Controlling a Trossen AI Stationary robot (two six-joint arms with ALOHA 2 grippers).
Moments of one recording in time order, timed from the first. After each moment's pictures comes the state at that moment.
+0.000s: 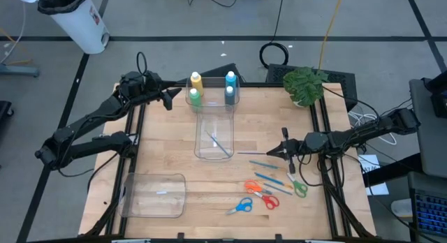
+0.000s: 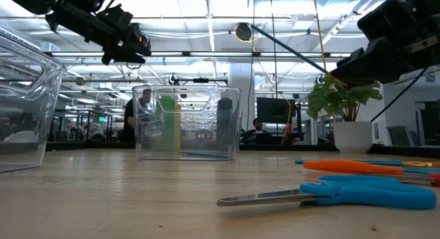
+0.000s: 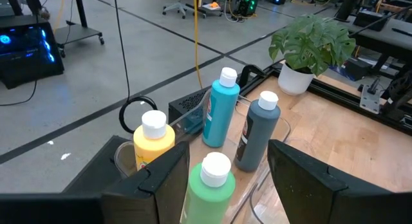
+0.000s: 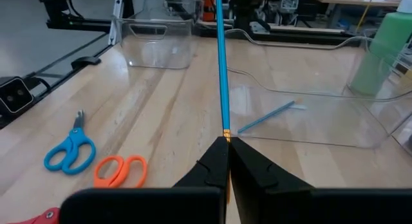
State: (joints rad) left arm 0.81 0.84 0.64 -0.07 0.23 -0.08; right arm 0.19 0.78 0.12 0.44 0.07 0.01
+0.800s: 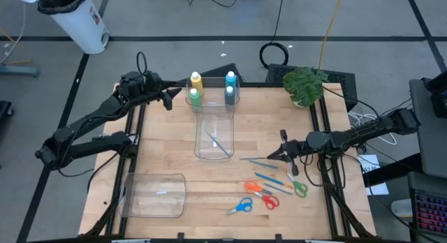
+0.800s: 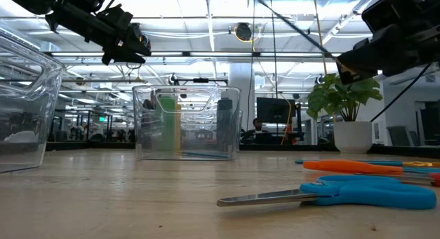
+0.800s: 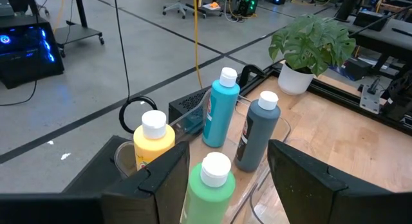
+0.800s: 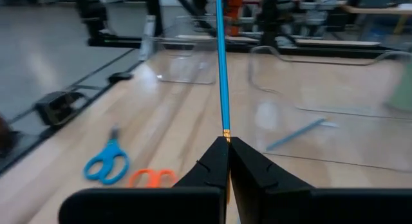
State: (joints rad) left arm 0.81 0.84 0.64 -0.07 0.23 -0.08; right arm 0.19 0.78 0.12 0.49 -0.05 0.03
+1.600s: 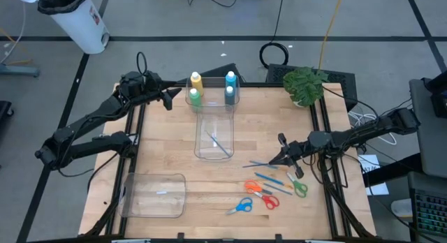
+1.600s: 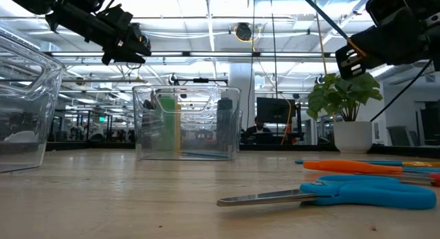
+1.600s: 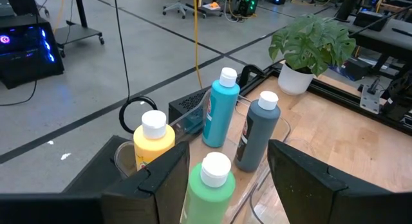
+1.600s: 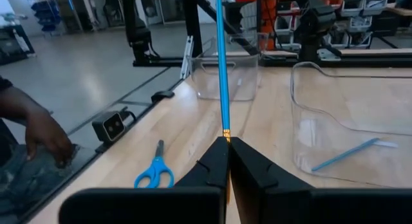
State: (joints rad) left arm 0.81 0.84 0.64 -0.07 0.23 -0.08; right arm 0.19 0.80 0.12 0.59 -0.19 0.11
